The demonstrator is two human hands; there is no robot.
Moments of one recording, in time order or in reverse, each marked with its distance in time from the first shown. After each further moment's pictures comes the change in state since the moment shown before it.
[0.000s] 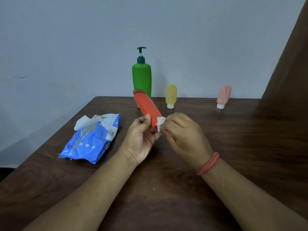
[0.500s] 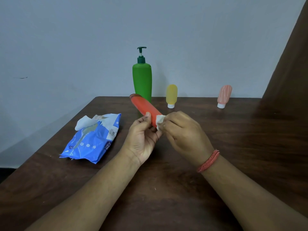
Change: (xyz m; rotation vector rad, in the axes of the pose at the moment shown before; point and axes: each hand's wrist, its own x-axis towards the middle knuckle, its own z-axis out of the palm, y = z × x) left_hand -0.002 0.000 0.007 -0.016 0.002 0.017; right_hand 0.003 0.002 0.002 -0.045 -0.003 -0.065
